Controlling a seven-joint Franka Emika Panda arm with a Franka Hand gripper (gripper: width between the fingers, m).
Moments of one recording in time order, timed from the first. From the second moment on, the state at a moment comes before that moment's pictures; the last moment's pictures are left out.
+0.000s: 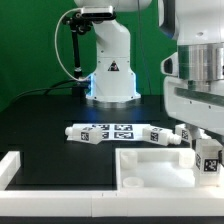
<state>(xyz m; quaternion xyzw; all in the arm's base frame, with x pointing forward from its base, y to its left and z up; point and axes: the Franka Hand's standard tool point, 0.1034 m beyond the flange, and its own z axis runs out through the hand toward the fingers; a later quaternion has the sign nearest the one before) 0.639 0.114 0.072 -0.86 0.50 -0.02 0.06</state>
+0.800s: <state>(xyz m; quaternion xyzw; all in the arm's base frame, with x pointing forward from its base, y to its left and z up) 0.642 0.111 0.076 -1.00 -0.01 -0.05 0.01</state>
